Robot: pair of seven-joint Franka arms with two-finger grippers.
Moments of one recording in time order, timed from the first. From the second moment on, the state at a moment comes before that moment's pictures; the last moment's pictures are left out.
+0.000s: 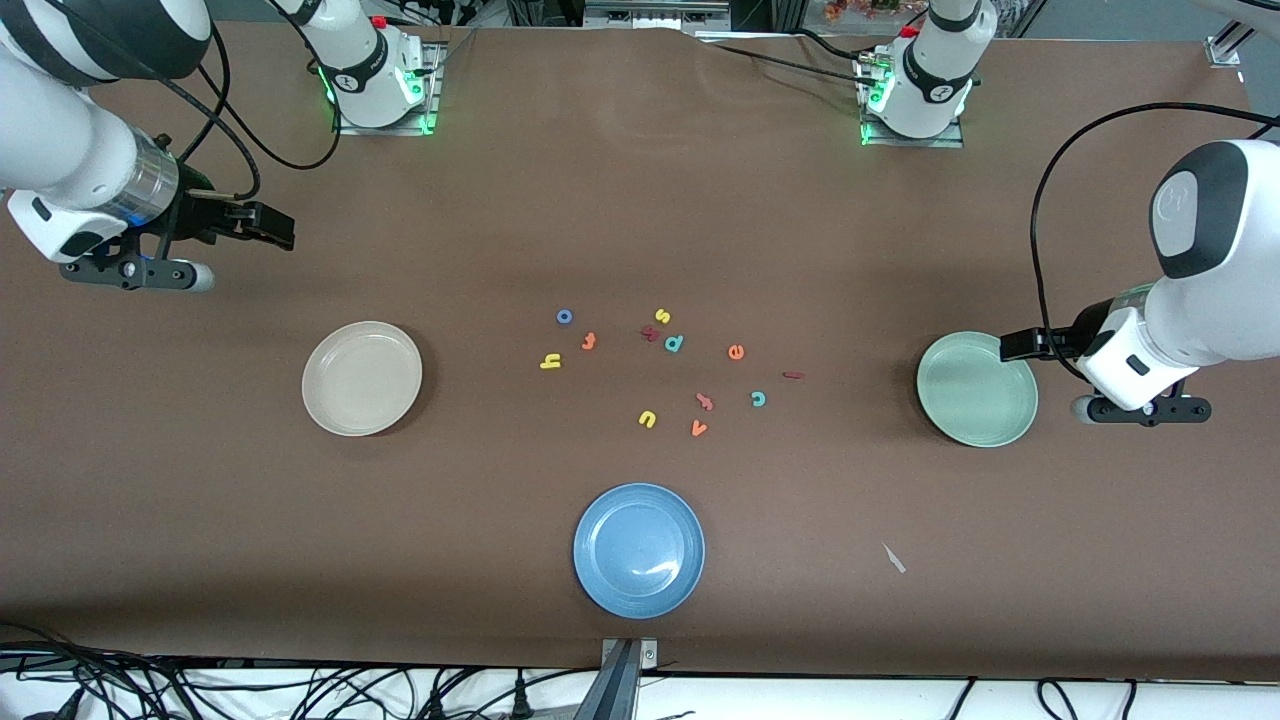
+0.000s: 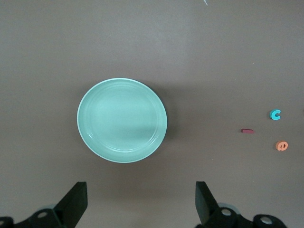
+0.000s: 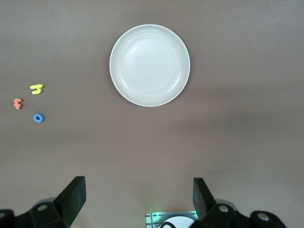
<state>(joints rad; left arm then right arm) -0.06 0.33 0.05 -1.54 -0.05 1.68 -0.03 0.12 0.03 0.02 -1.73 0.02 1.56 0.20</state>
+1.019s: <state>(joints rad) -0.06 0.34 0.05 -1.54 -0.05 1.68 -0.03 0.12 0.03 0.02 -1.73 0.02 1.56 0.20</state>
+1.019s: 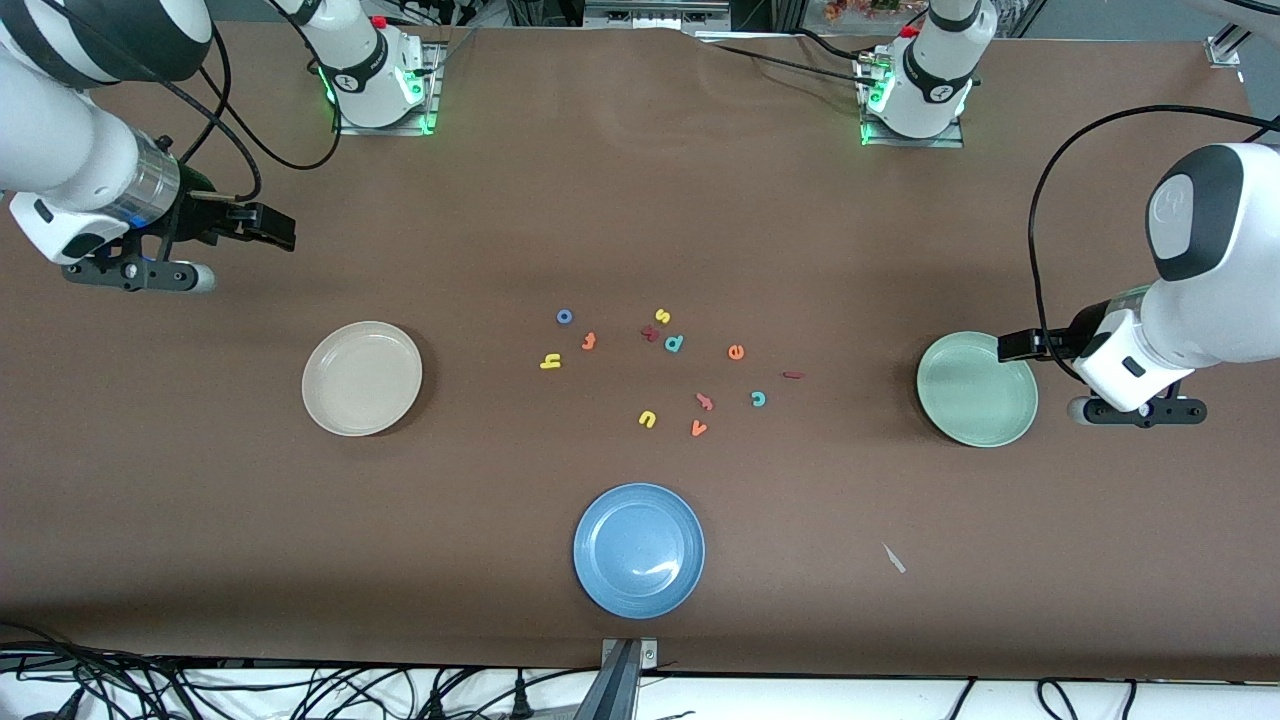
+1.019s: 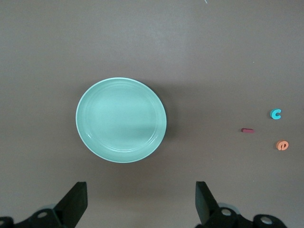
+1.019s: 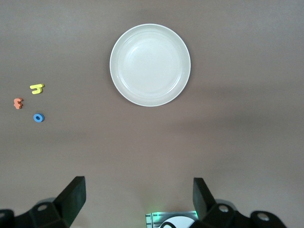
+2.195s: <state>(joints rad) -0.14 0.46 -0.02 -1.55 -0.11 1.77 -0.46 0.12 0.03 0.02 -1.73 0.02 1.57 0.20</state>
